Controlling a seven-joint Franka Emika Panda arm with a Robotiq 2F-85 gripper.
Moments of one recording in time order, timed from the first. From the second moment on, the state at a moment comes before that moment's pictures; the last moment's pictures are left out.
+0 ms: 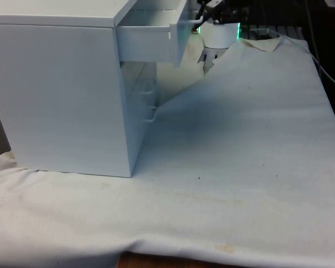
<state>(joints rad) 0.86 0.33 -0.67 -1.84 -0.66 1.88 0.48</state>
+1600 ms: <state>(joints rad) 0.86 0.41 -0.54 -1.75 -0.66 1.78 0.59</state>
